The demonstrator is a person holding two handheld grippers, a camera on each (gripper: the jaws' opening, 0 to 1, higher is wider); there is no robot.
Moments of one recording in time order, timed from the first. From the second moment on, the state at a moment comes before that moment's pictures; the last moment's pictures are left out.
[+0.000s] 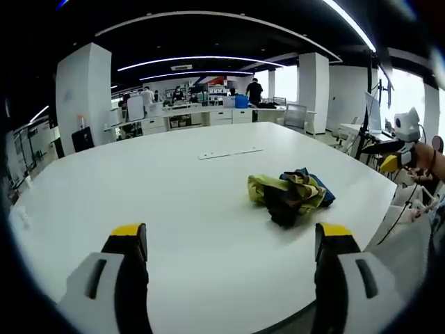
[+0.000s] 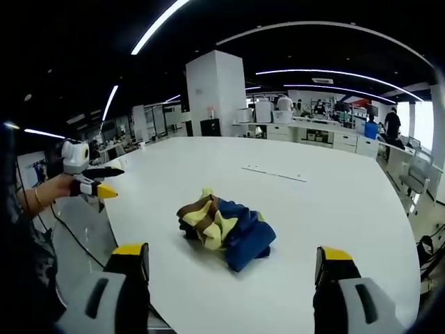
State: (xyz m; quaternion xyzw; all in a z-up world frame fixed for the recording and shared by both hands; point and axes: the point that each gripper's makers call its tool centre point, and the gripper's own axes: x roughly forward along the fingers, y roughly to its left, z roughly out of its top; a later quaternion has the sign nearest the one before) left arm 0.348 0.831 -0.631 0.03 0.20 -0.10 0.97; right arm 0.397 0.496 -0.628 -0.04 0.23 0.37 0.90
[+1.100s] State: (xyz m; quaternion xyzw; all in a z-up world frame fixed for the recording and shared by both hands) left arm 0.361 0.813 -0.647 0.03 0.21 -0.14 0.97; right arm 0.406 0.503 -0.636 -0.04 0.23 0.39 0.89
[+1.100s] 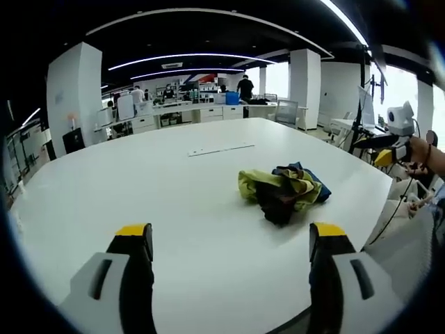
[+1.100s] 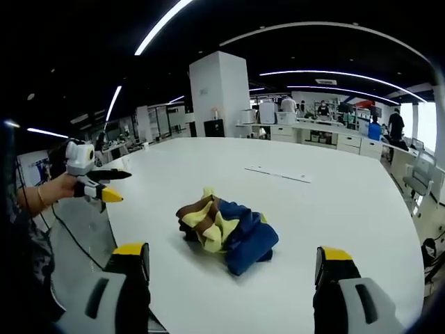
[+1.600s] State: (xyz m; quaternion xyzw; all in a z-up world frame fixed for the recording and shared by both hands) left arm 0.382 0.789 -0.666 0.04 0.22 -0.20 0.96; right arm 0.410 0.517 -0.644 -0.04 0.23 0.41 0.88
